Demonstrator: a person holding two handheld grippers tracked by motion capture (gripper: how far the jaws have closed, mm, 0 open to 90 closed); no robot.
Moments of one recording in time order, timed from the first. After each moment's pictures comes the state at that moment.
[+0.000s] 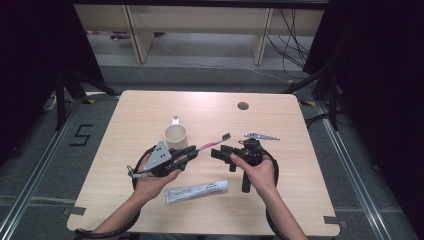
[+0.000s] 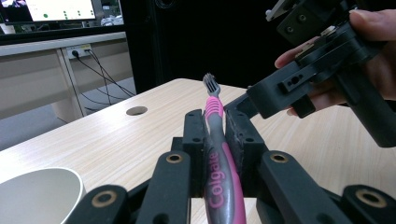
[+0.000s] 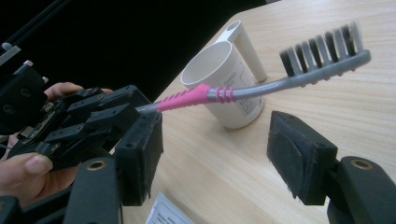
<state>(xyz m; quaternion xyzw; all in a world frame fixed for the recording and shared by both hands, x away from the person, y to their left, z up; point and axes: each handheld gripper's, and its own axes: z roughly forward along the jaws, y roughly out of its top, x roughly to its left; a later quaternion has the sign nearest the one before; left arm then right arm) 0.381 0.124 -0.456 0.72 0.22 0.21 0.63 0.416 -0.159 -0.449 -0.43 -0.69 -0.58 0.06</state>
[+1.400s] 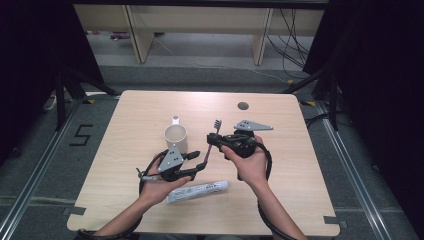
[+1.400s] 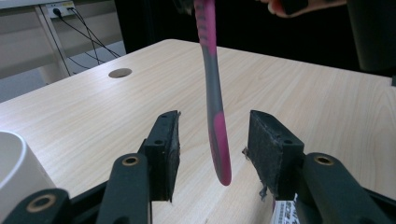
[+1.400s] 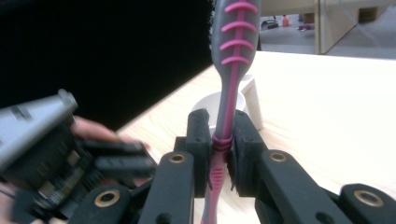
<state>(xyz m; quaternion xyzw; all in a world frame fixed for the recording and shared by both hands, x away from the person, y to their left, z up) 0.379 0.102 -0.464 0.76 0.24 0.18 0.57 0.416 -0.131 -0.404 -0.36 -0.73 -0.58 -0.06</state>
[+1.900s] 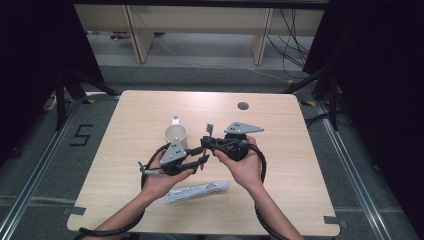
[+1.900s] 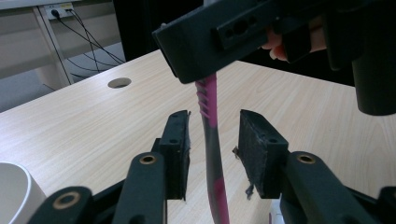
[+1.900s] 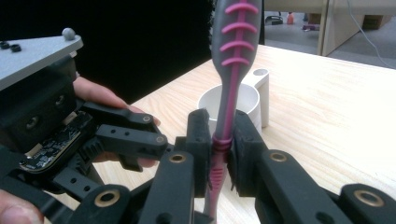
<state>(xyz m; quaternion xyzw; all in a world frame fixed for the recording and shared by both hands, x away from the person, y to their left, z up) 0.385 0.095 -0.447 0.76 0.24 0.18 0.57 0.409 -0.114 -0.402 -0.32 -0.76 -0.56 -0.07</state>
